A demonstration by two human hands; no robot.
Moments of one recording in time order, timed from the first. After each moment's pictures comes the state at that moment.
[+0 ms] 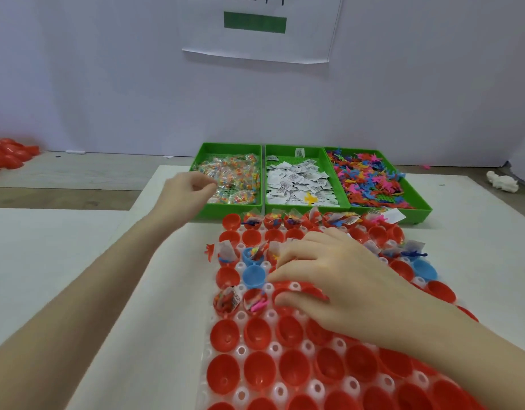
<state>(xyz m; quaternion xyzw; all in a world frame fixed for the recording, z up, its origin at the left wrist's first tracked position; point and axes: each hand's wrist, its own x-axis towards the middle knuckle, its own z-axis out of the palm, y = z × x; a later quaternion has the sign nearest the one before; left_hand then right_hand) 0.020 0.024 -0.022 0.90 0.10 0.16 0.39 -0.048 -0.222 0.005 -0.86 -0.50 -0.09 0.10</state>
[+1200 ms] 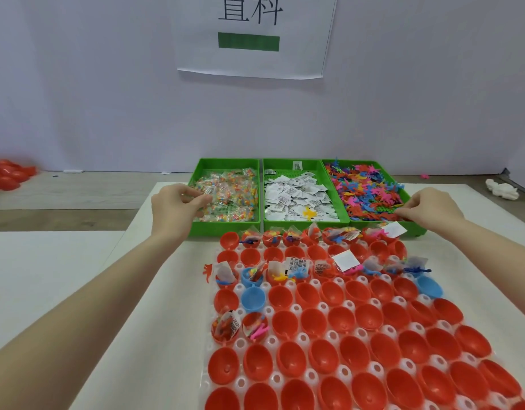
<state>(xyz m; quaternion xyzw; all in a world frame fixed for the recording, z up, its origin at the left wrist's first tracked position) 0.048 0.032 -0.039 0.82 0.16 0.28 0.47 0.147 -0.340 -0.024 -0.98 0.06 -0.06 0.18</state>
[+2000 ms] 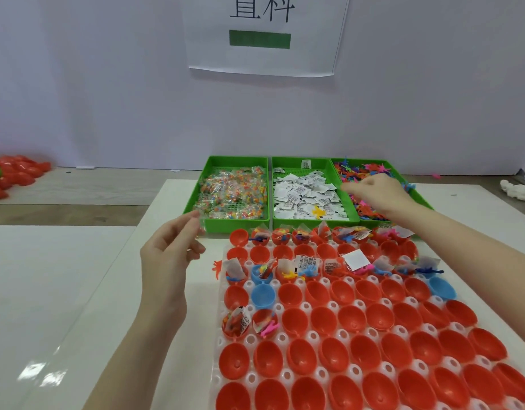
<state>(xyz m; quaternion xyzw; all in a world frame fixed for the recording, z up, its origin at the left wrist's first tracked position) -0.047 -0.010 -0.037 0.60 0.17 0.31 0.72 0.135 -0.255 -0.007 -0.94 -0.07 -0.04 0.32</state>
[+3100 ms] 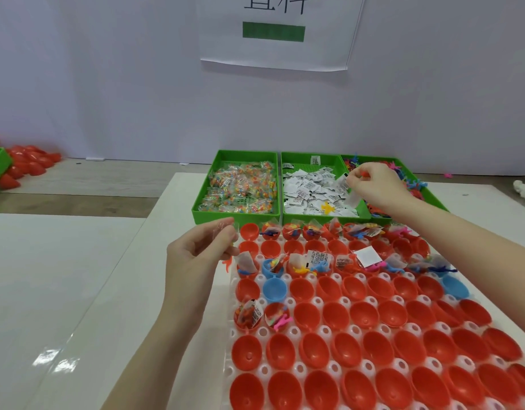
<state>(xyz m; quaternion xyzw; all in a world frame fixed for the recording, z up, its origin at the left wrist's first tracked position) -0.060 -0.020 -0.041 0.66 0.11 0.28 0.69 0.124 -0.228 -0.003 -0.93 -0.11 -0.09 0.34</state>
